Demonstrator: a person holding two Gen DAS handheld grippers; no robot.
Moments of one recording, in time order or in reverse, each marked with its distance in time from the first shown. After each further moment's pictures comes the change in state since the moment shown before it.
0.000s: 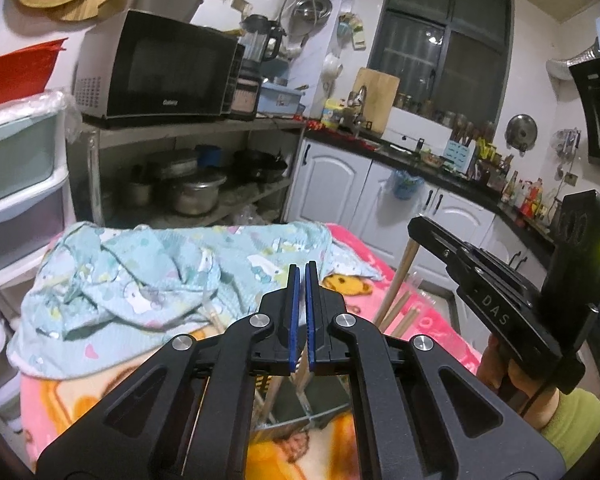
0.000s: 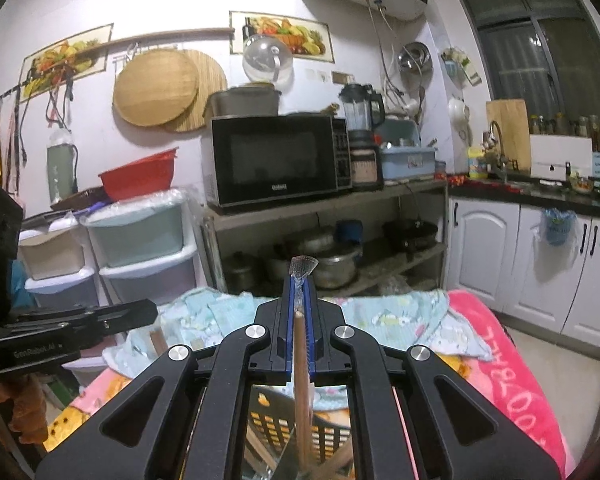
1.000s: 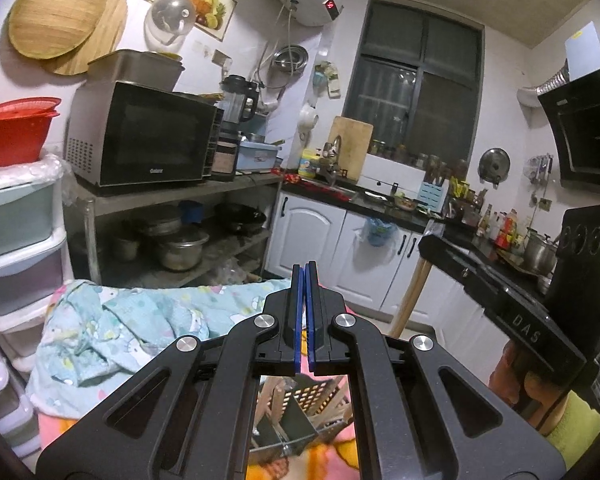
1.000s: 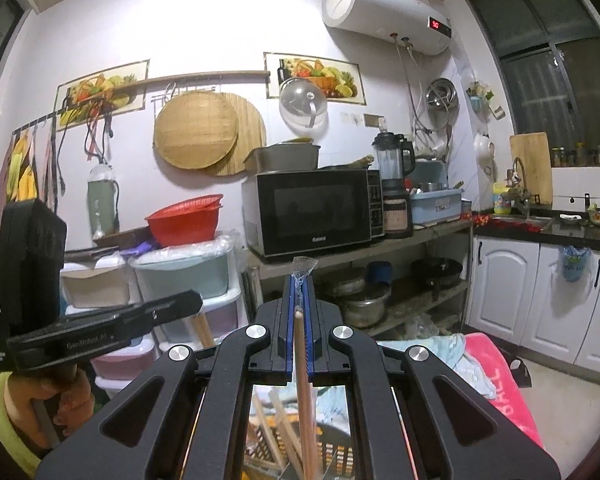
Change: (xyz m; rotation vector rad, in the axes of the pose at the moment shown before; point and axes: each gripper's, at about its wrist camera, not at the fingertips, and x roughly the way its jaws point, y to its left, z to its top) left arm -0.068 -0.023 0.053 0.031 -0.167 -0.070; right arm -0.078 0.028 0.079 -0.028 -0.124 0.113
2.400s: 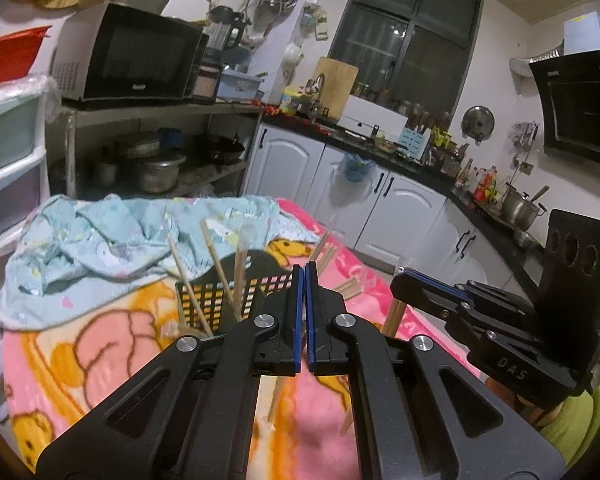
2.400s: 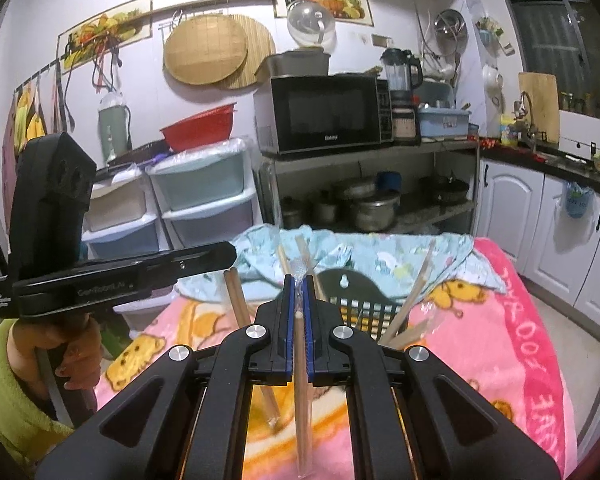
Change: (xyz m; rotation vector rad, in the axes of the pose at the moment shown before) left arm -0.013 -0.012 -0.088 -0.039 0.202 -0.092; right arm -0.047 0.026 -0.096 0.011 0.285 0.032
